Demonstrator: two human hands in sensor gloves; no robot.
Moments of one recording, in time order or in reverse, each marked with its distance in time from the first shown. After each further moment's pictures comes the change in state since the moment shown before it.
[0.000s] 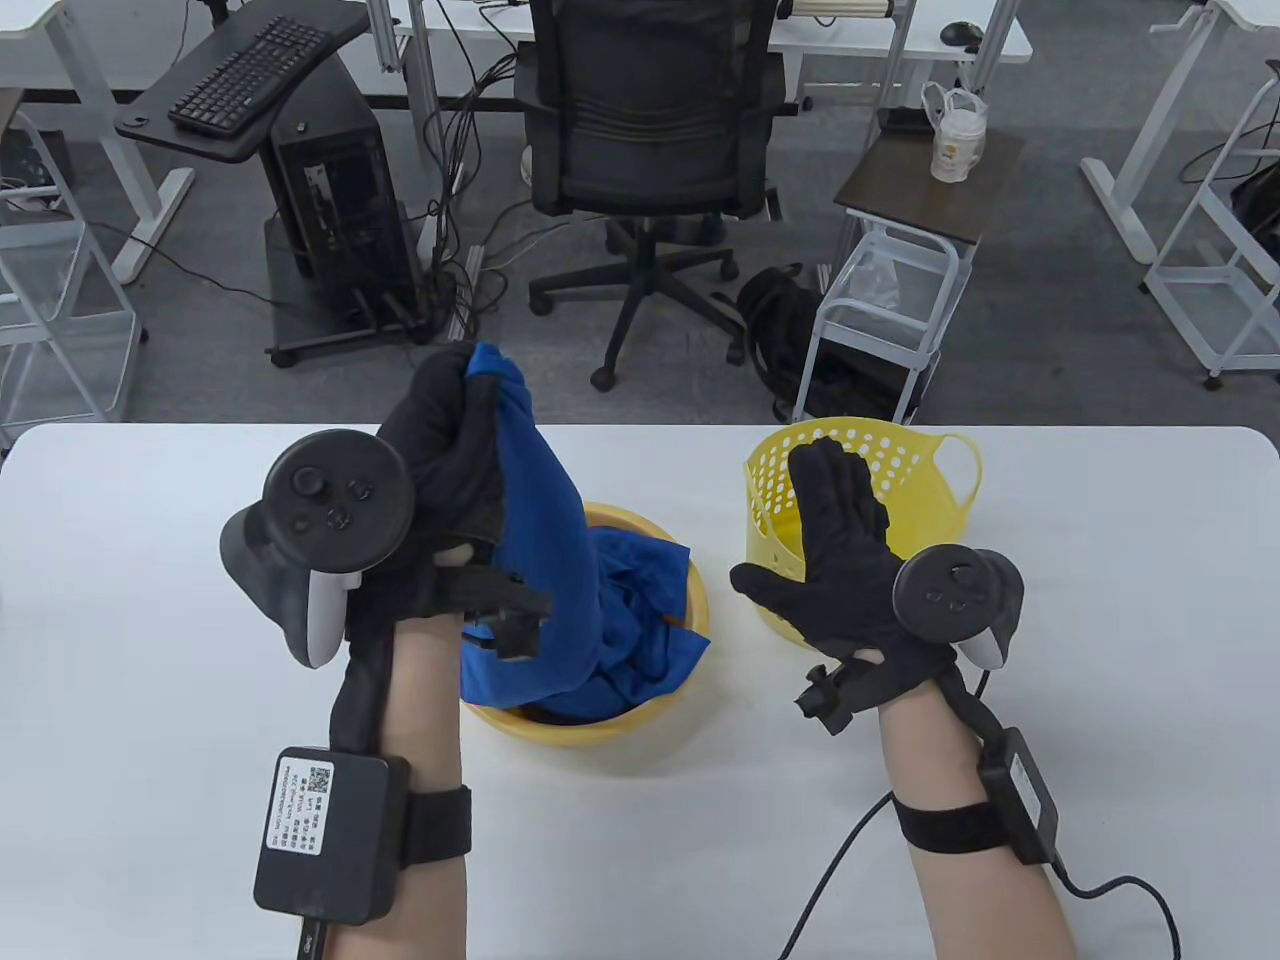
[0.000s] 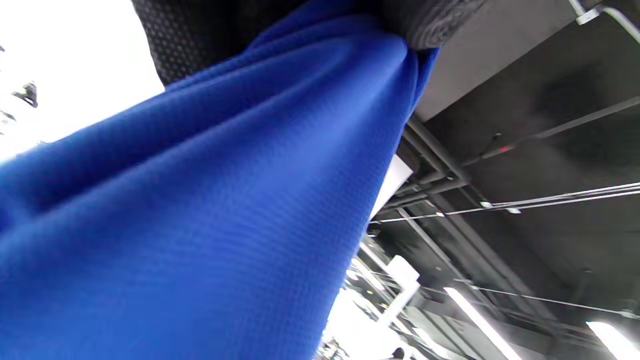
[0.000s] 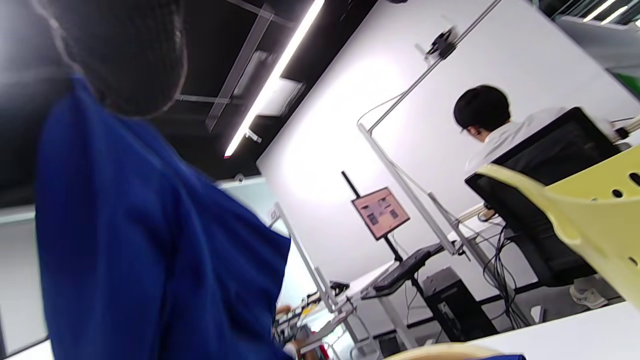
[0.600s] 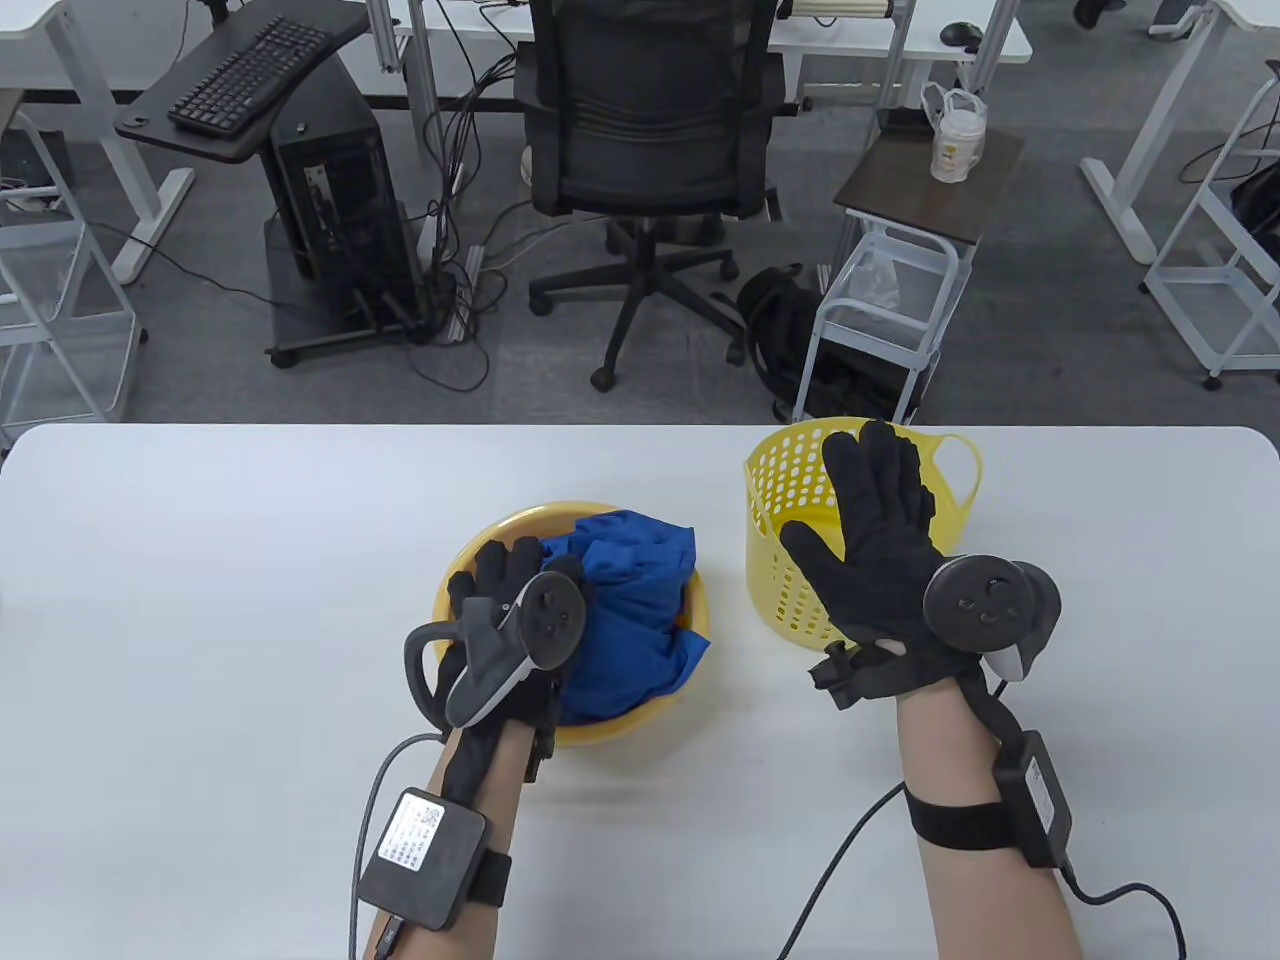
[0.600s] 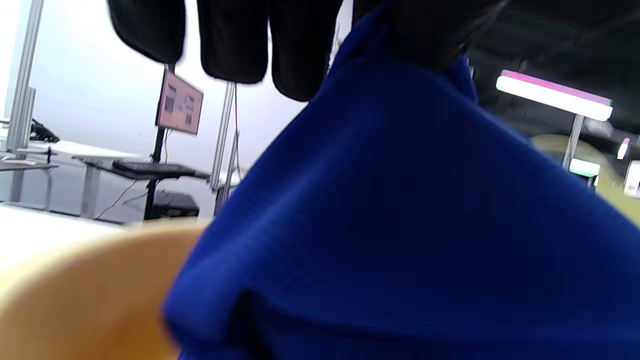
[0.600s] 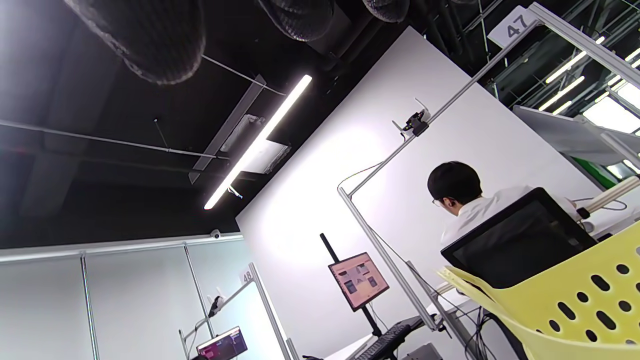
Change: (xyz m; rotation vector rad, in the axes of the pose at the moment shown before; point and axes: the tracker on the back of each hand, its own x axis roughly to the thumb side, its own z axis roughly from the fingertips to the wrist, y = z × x) left_hand -0.107 -0.153 0.051 -0.294 -0.032 -0.590; right_hand -0.014 -0.028 0.009 -0.256 0.050 0.033
